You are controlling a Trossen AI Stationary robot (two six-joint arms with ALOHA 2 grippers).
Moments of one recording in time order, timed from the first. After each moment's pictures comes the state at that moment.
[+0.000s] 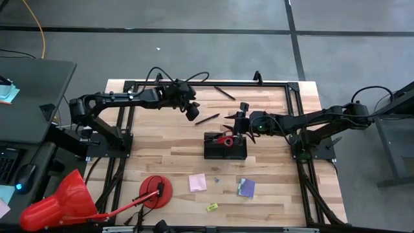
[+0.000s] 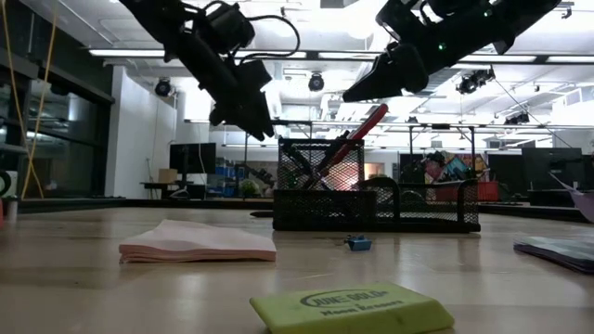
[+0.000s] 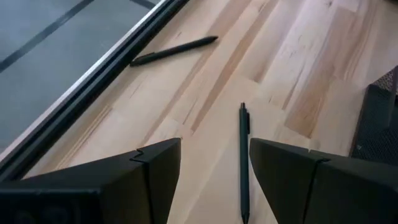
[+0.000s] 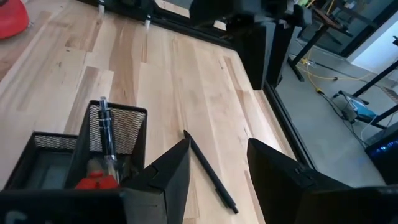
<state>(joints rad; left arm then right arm) 0.52 1.51 0.98 -0.22 -0.06 -0.09 -0.03 1.30 0.67 0.24 0.28 -0.32</state>
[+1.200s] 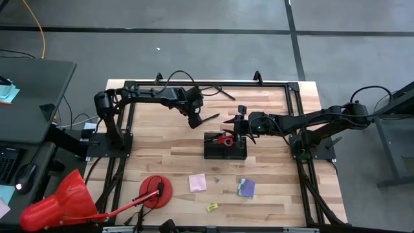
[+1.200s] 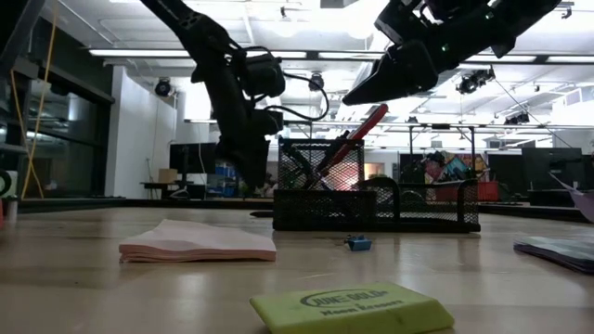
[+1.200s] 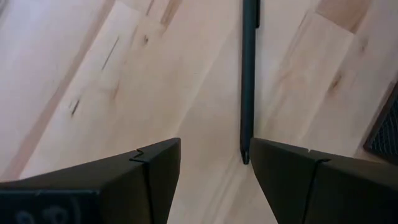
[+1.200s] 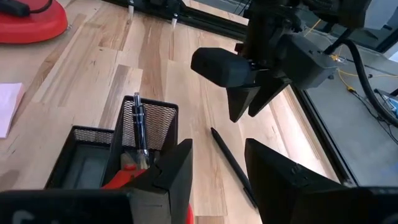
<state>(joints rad) 0.53 1.81 1.19 -0.56 0.01 -0.08 -0.03 1.31 0.67 0.21 0.18 -0.28</state>
